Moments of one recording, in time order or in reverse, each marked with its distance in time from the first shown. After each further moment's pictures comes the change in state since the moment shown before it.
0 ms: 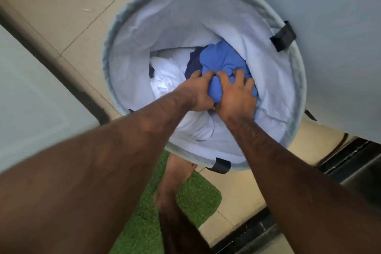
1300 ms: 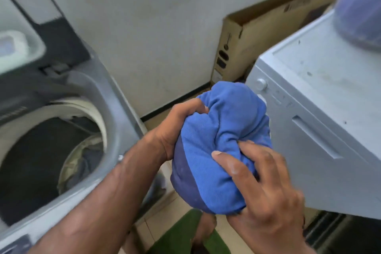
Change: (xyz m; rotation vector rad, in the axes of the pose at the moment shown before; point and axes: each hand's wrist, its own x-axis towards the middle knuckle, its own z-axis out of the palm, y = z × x) left_hand -0.724 0.177 -0.274 -1.337 0.174 0.498; right_hand -0.485 -0.139 -0.616 0.288 0.947 -0.736
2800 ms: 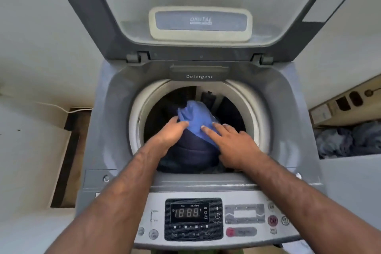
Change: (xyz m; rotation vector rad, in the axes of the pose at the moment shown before) left_hand -0.198 -0.019 -0.372 0.183 0.870 -0.074; right_hand 0.103 -0.259 0.286 -0.216 -1.143 -0.632
